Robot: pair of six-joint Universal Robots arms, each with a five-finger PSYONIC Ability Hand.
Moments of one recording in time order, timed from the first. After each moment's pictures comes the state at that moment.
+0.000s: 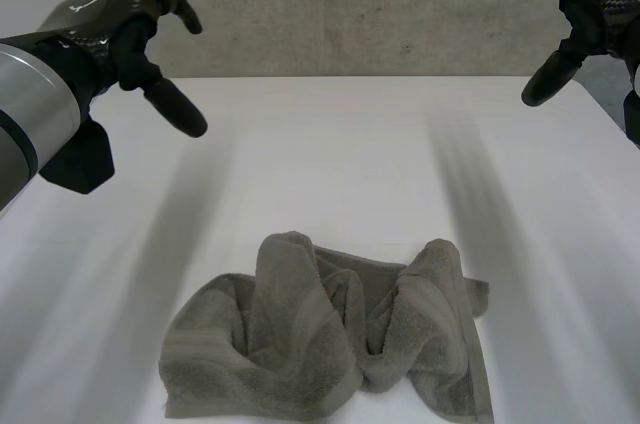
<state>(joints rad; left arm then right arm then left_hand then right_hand) 4.25 -1.63 -1.24 2.82 -1.63 3.00 1.91 -1.52 1.23 0.26 1.59 2.96 0.25 0.25 0.25 0.25 0.05 0.23 0.25 0.25 0.25 0.06</state>
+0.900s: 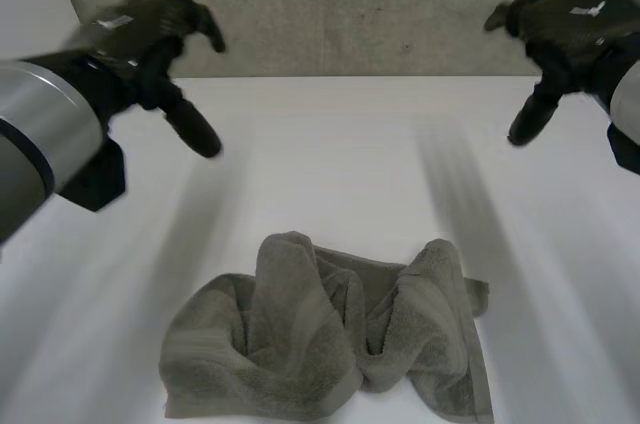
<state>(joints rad) 4.20 -1.63 -1.26 2.80 -1.58 3.06 1.92 -1.47 1.21 0.39 1.49 2.81 0.25 0.24 0.25 0.25 0.05 0.23 0.25 0.25 0.25 0.06</state>
